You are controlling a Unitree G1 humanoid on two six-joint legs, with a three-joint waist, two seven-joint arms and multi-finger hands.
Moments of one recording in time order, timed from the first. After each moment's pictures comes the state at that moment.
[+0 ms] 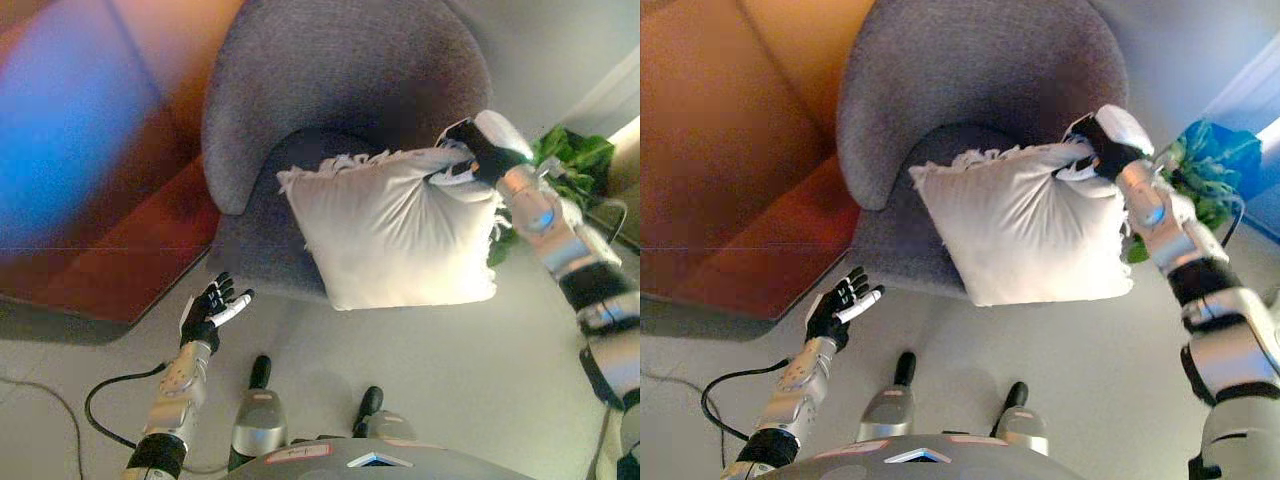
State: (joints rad) left arm 0.11 0.34 -0.08 0.50 -0.41 -0.15 0.02; right arm -0.89 -0.79 0.59 0.84 -0.16 -0.12 -0.02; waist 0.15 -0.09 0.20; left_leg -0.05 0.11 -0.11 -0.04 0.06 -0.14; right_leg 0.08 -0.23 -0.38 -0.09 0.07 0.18
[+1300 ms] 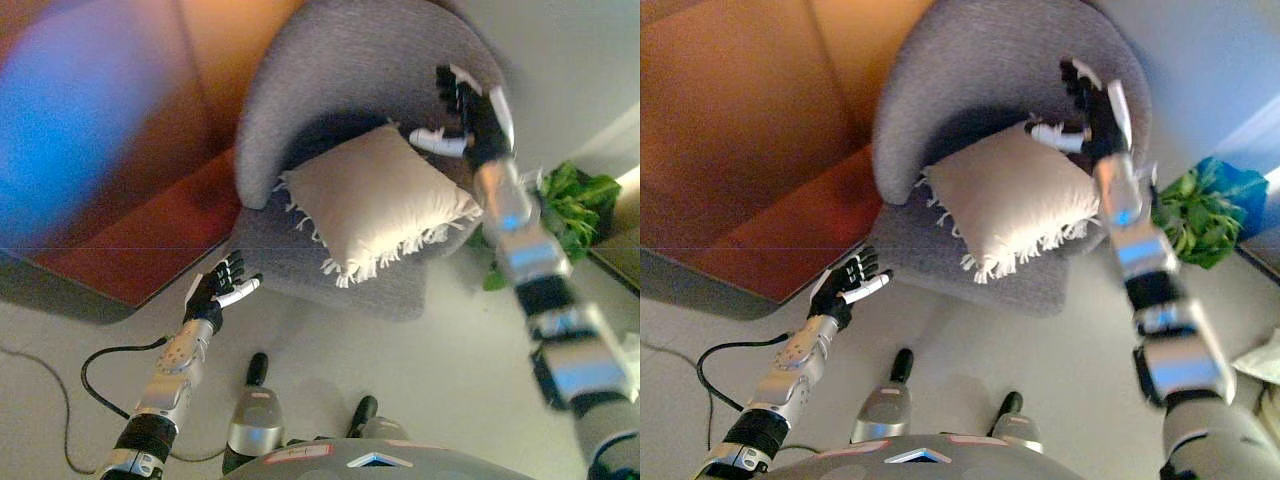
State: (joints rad) left arm 0.04 0.42 -0.14 0.40 -0.40 -0.11 0.02; right arm -0.47 -0.51 0.18 0.39 0.11 -0.09 -0.09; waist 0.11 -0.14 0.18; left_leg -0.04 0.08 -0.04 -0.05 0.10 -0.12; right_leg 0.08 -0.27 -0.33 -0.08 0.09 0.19
